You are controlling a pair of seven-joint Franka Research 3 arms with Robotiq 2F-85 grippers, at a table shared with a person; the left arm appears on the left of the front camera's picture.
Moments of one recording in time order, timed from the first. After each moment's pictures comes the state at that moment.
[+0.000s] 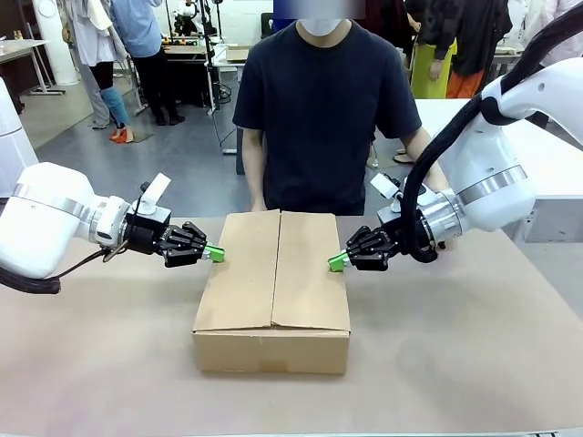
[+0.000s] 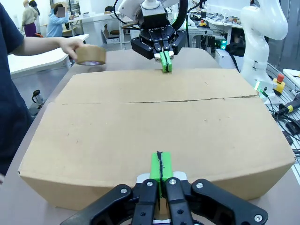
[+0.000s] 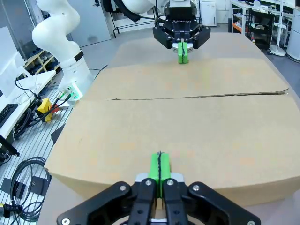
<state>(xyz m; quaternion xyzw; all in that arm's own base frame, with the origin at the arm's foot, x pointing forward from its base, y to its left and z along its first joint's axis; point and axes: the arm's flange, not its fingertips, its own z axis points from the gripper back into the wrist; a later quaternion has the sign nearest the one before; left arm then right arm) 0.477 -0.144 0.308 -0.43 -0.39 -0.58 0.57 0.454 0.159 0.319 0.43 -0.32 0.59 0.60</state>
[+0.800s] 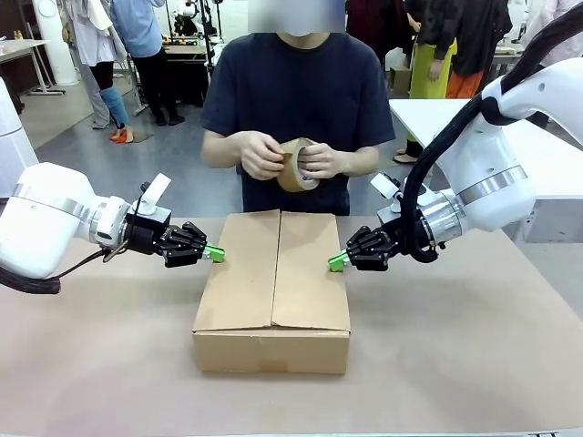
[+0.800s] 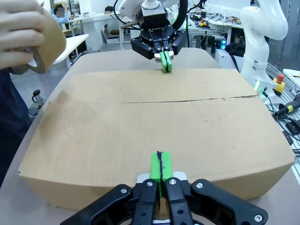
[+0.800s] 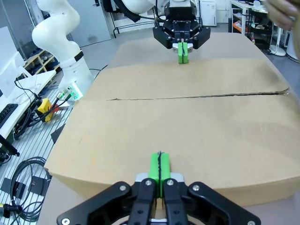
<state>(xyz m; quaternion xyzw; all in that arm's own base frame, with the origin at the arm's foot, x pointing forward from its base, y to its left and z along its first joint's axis) 0.477 -0.144 0.308 -0.43 -0.39 -0.58 0.57 0.454 0.159 0.319 0.43 -0.32 0.59 0.60</state>
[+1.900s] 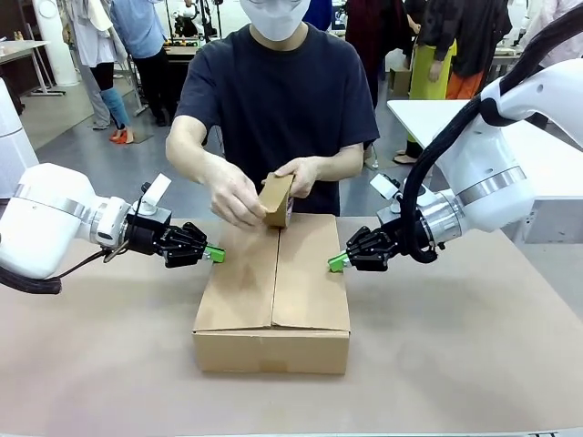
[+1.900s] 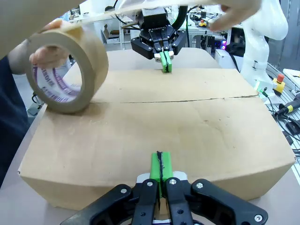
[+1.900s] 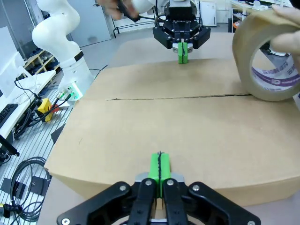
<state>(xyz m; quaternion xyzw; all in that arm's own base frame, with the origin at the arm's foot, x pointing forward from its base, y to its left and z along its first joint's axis) 0.477 -0.144 0.308 -0.43 -0.39 -0.58 0.57 0.454 0.159 0.319 0.43 -0.32 0.59 0.60</state>
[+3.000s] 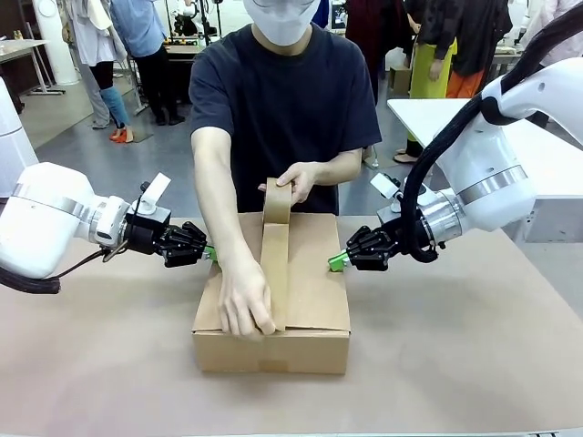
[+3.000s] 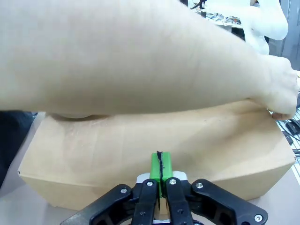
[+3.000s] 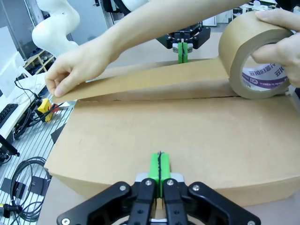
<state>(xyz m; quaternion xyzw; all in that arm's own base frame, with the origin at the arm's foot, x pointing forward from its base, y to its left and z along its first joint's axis) 0.477 -0.144 0.308 -0.43 -0.39 -0.58 0.57 0.454 0.159 0.319 0.43 -0.32 0.59 0.60</state>
